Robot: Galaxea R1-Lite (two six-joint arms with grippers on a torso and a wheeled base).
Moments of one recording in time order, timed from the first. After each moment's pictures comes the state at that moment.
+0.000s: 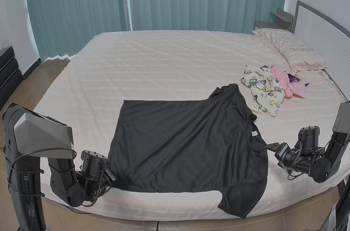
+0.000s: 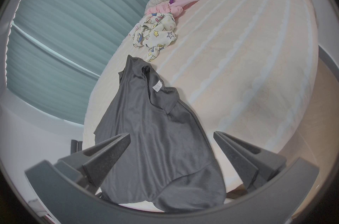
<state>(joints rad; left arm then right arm) -0.32 2.30 -0.35 -1.10 0.30 -0.93 0.09 2.07 -0.31 -1.09 0.04 0.89</state>
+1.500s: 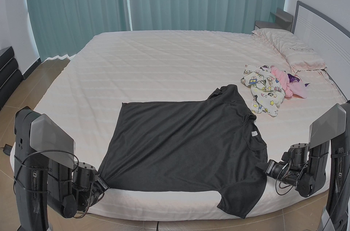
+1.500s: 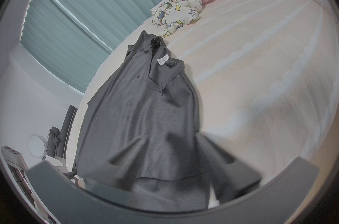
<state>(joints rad) -0.26 2.41 -0.13 -1.45 0.27 -0.92 0.10 2.42 -0.24 -1.54 0.13 0.62</state>
